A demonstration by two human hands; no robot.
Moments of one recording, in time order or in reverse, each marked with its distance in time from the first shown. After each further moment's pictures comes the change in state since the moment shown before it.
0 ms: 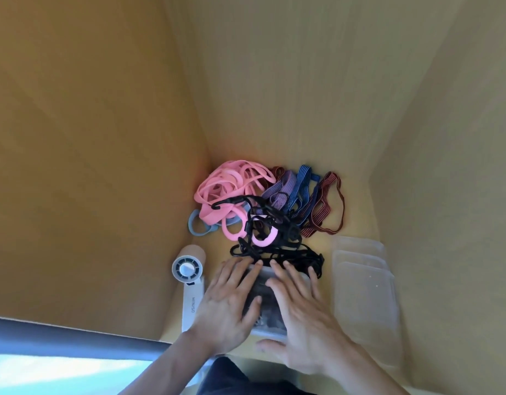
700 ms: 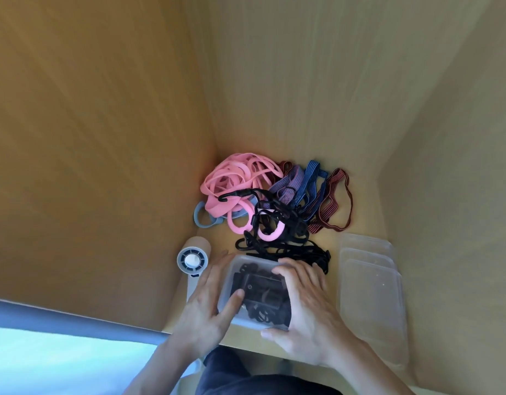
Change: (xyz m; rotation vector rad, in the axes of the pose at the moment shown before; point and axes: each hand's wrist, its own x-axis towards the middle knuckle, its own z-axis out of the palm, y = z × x) left_hand -0.033 -0.012 -0.025 -0.522 0.042 -0.299; right_hand 0.006 -0.009 -0.007 0.158 0.112 0.078
